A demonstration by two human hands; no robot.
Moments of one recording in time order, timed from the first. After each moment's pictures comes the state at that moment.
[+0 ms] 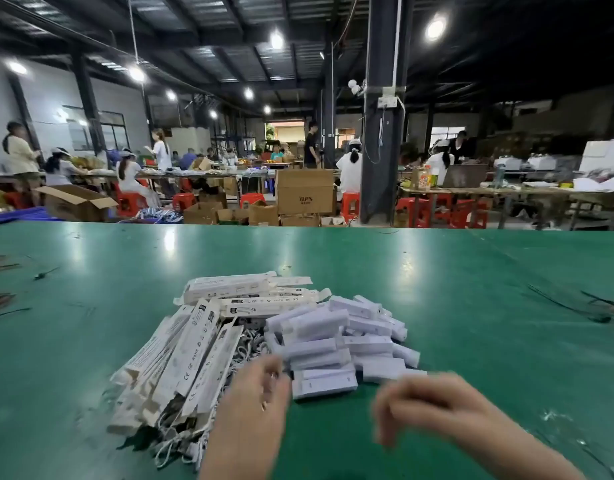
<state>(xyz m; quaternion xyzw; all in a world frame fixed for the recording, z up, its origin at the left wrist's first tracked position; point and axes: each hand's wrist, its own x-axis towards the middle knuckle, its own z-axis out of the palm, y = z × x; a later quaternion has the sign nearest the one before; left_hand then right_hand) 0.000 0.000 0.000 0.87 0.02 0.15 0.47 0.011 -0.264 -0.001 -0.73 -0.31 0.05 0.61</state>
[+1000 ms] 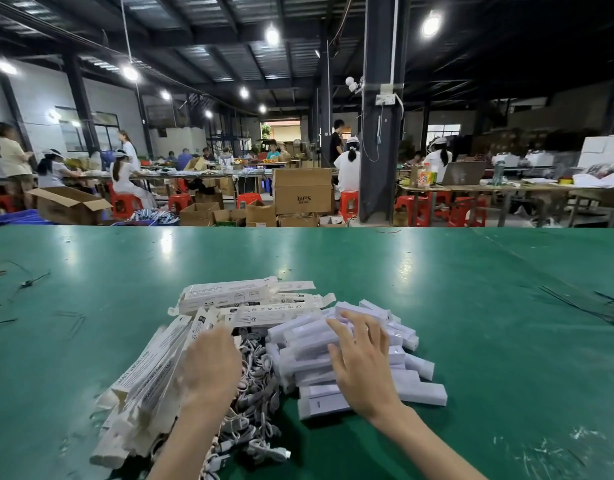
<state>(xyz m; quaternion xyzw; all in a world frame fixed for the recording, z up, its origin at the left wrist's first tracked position) 0.118 0.069 0.007 0.96 0.15 0.23 0.10 0.124 -0.140 -0.037 -0.90 -0.15 -0.35 0.20</state>
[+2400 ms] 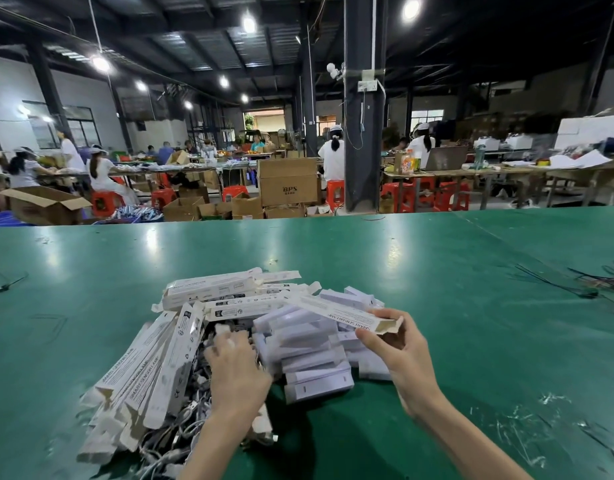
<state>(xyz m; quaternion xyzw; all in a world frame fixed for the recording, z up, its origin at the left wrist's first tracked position) 0.097 0.026 -0.022 0.96 0.10 0.15 0.23 0.082 -0.198 -0.023 -0.64 -0.05 -0.18 0.74</state>
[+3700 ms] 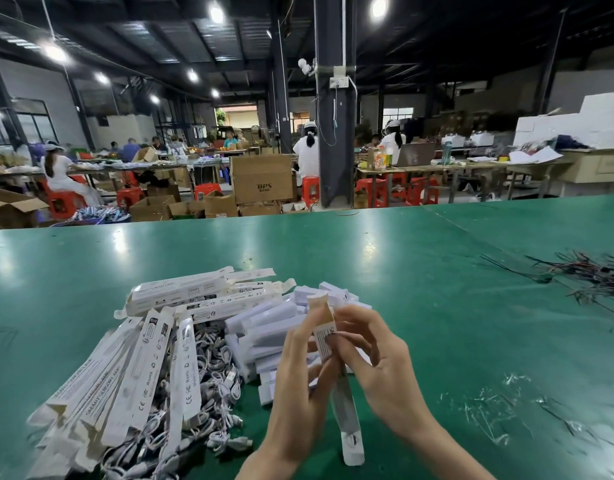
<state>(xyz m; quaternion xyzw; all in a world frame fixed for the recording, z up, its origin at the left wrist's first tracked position) 0.050 -0.061 -0.019 0.68 -0.30 0.21 0.63 0.039 -0.185 0.001 -0.69 -0.20 -0.27 0.64</state>
